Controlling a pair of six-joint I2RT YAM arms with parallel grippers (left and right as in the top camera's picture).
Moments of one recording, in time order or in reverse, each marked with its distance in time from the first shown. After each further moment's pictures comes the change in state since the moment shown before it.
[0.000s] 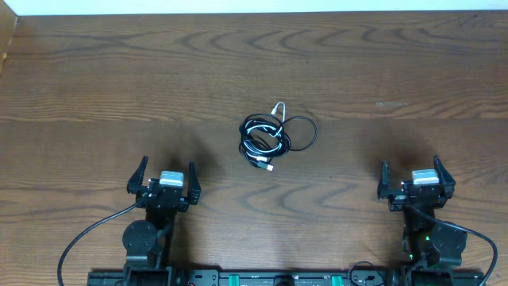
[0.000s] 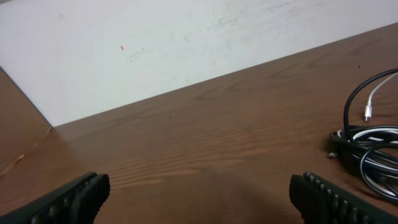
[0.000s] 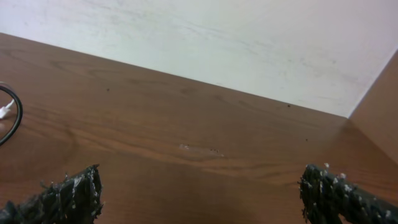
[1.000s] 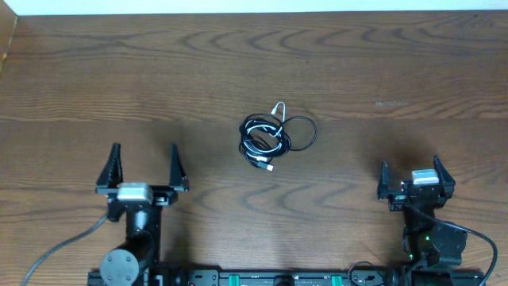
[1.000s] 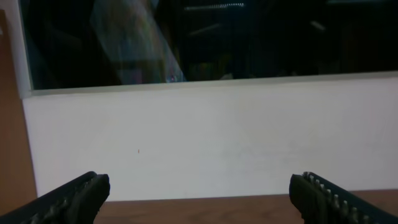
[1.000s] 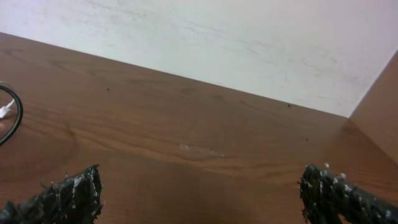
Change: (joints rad) left arm 0.000 0.089 0.181 0.347 -0.008 -0.265; right arm 0.000 0.001 0.000 0.000 -0.001 0.000
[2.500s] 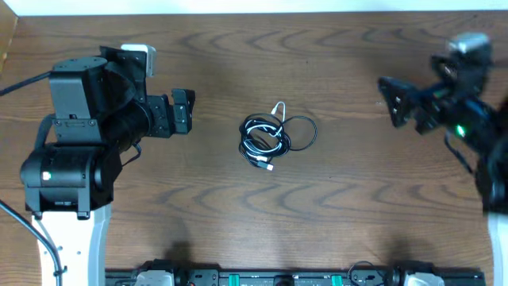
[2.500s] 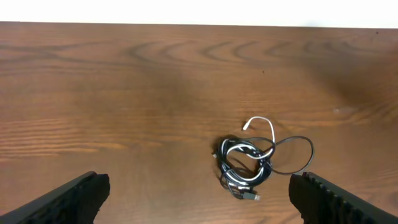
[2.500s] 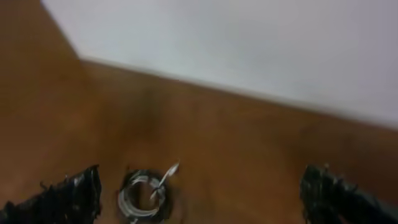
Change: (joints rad) left arm 0.000 1.089 1.366 -1.327 0.222 -0.065; right arm 0.004 1.126 1.355 -0.615 -0.498 0.182
